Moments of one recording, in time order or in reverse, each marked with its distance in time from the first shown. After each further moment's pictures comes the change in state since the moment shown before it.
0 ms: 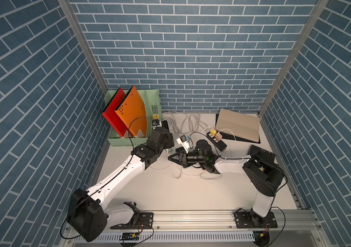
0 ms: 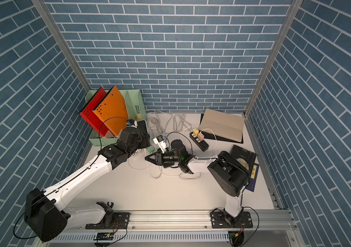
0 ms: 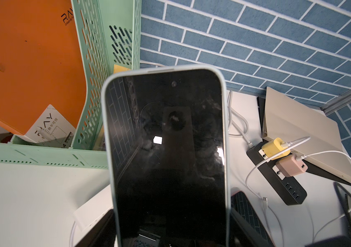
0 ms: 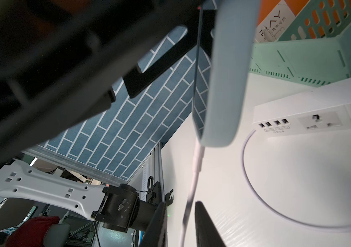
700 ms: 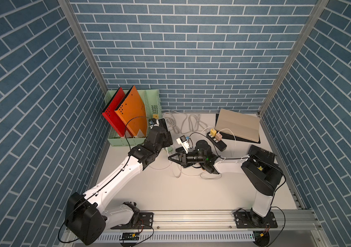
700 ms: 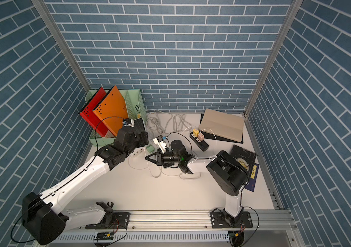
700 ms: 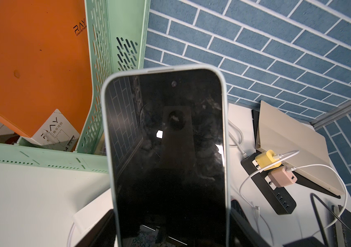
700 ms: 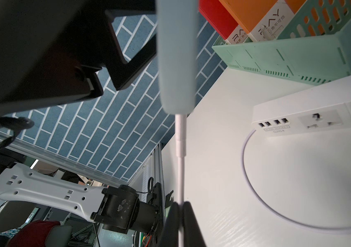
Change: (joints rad) left arm 0.018 -0.031 0.000 0.011 0.003 -0.026; right arm 0.001 0.016 -0.003 0.028 0.001 0.021
